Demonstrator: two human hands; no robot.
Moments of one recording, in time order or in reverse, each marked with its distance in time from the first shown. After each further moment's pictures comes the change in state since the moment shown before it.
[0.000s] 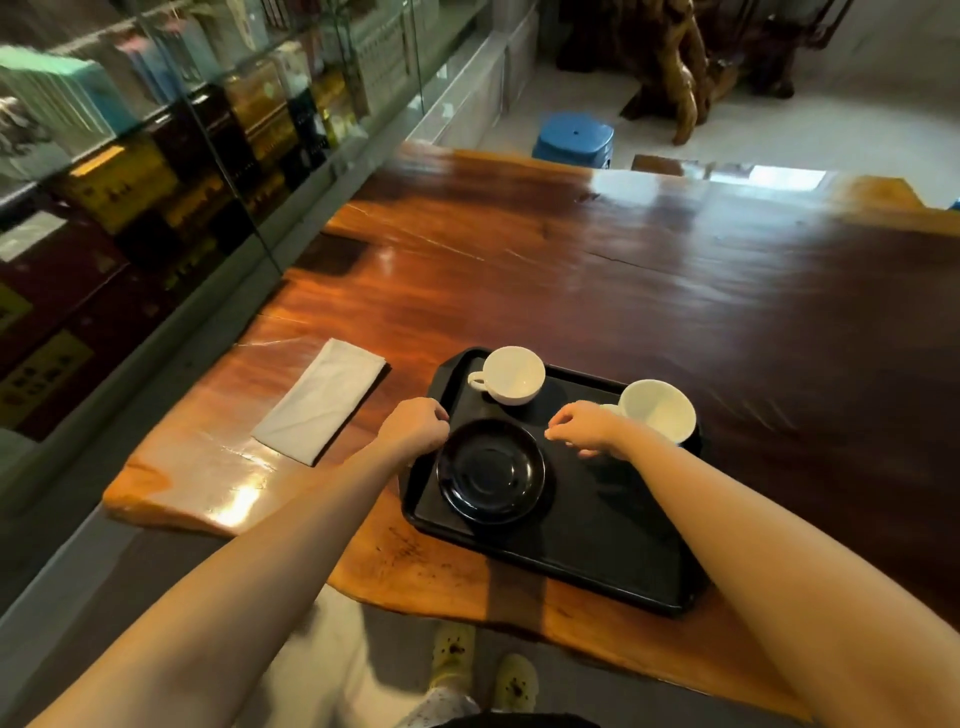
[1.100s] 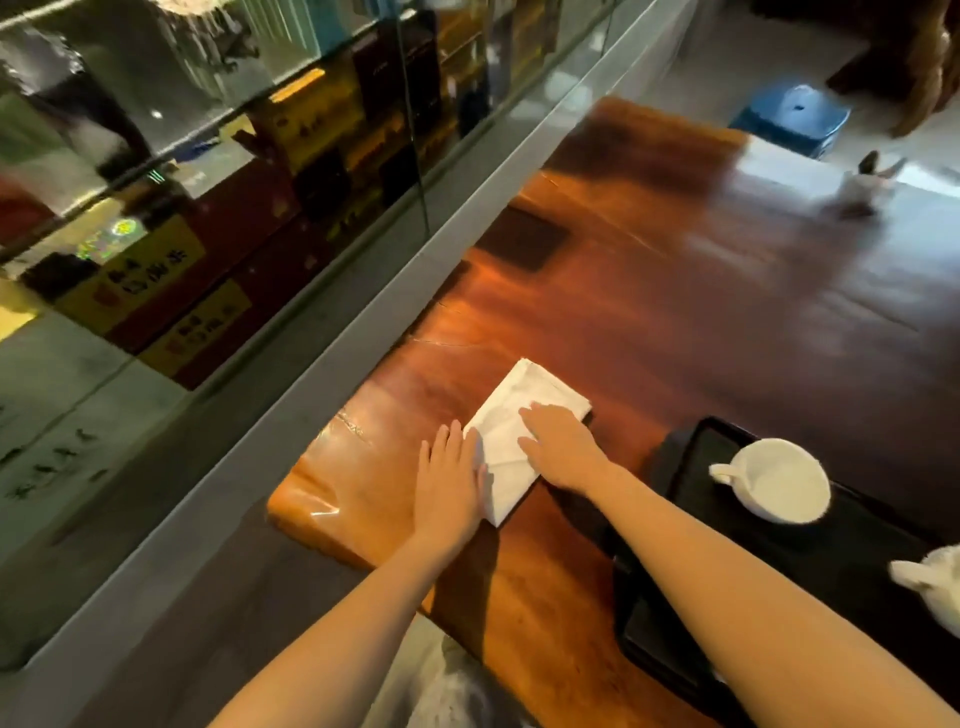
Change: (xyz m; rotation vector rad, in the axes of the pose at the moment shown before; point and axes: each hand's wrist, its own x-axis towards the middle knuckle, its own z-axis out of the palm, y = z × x) left_hand 0.056 -0.231 -0.033 0.157 0.267 -0.105; right_hand 0.174 -0.223 0.186 -0.660 -0.003 -0.441
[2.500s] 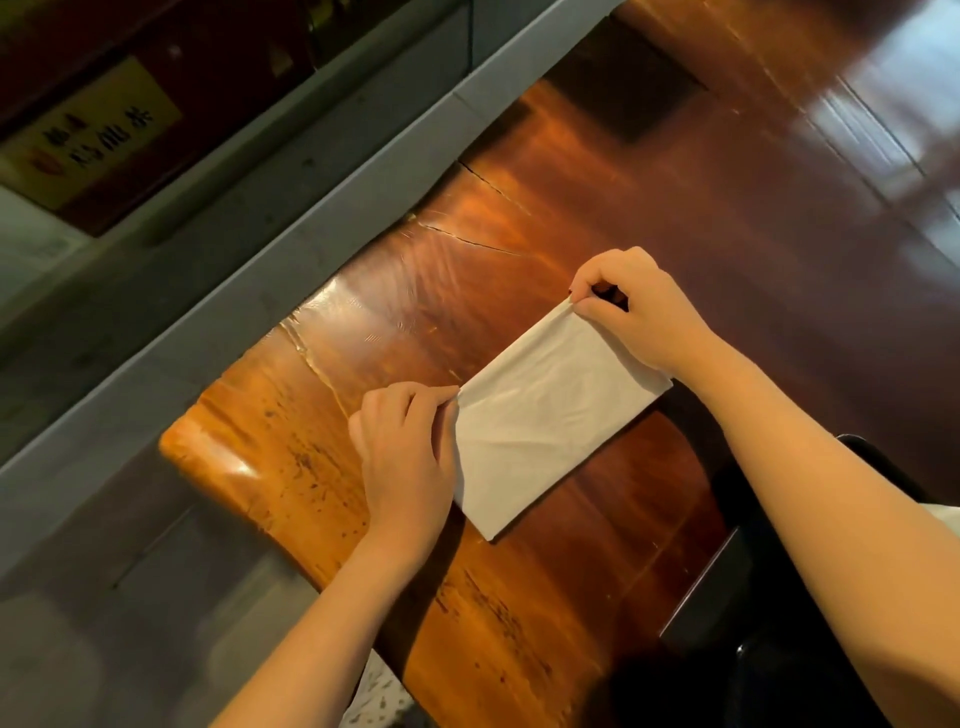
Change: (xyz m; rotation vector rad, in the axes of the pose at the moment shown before) left_hand 0.028 -0.019 0.038 -0.381 0.556 -0.229; right_hand 0.110 0.044 -0.046 0.266 0.187 -0.330
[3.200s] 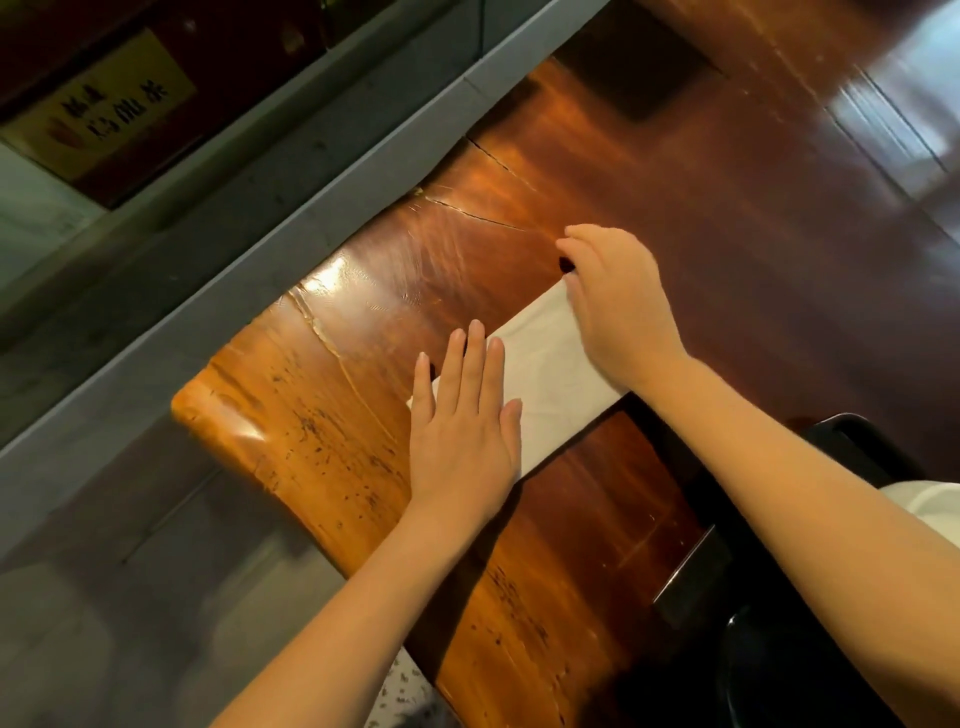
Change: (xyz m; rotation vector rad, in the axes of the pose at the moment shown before) left_hand -0.021 0.026 0.018 0.528 -0.289 0.172; right_hand -0.012 -0.016 0.034 -0.437 0.260 -0.140
